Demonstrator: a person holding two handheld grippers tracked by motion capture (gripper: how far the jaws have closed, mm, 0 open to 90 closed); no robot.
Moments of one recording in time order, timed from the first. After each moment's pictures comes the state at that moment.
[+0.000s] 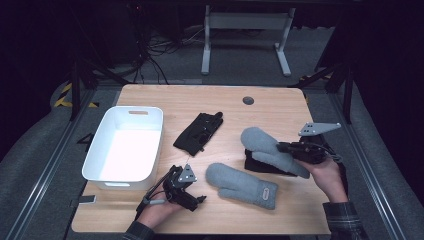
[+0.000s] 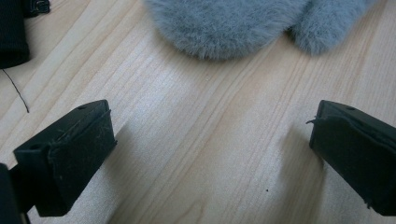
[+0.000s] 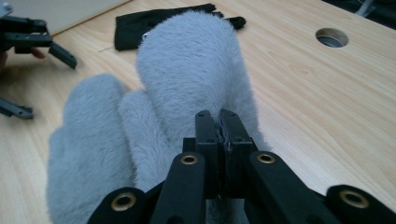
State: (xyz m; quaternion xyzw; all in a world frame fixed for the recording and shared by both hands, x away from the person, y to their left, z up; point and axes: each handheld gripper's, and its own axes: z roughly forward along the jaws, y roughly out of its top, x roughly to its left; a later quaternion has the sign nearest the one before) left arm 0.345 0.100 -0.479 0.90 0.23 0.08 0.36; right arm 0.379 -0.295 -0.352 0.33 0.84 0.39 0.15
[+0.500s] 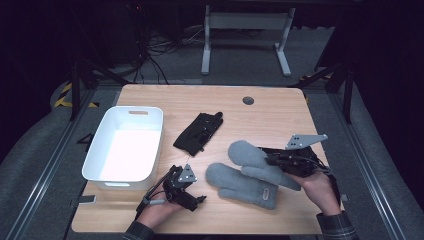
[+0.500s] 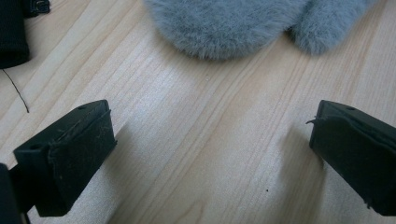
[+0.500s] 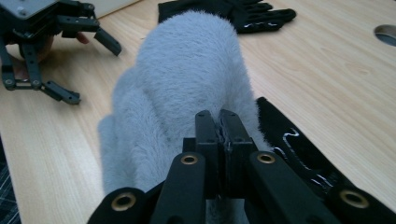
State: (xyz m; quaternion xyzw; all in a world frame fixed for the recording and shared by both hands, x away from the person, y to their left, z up) left arm 0.345 0.100 -0.479 0.90 0.23 0.08 0.36; right arm 0.352 -0.259 -0.359 0.30 0.86 0.39 0.13
